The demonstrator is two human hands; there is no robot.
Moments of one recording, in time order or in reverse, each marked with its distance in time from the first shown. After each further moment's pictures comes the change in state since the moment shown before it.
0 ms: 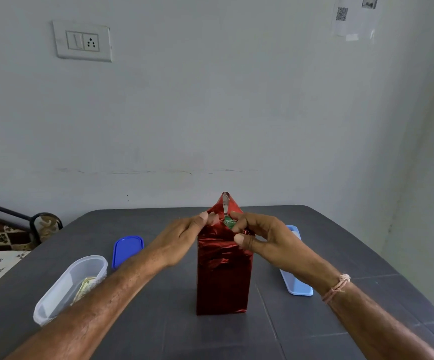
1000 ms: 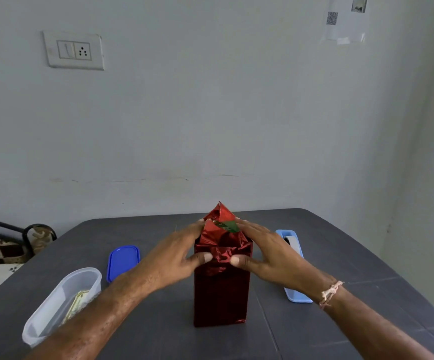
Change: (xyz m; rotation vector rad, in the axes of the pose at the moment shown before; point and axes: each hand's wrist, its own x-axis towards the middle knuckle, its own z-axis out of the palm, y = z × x) left_hand 0.007 -0.017 0.004 0.368 0.007 0.222; right_hand 0.004 0.023 -0.004 -0.504 -0.023 -0.081
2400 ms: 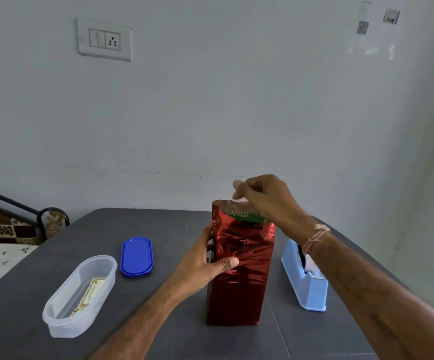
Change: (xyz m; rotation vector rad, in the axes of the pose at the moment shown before) left_hand -0.012 -0.016 0.048 -0.671 0.162 -0.249; right_hand 0.087 -0.076 -0.038 0.175 0.267 0.250
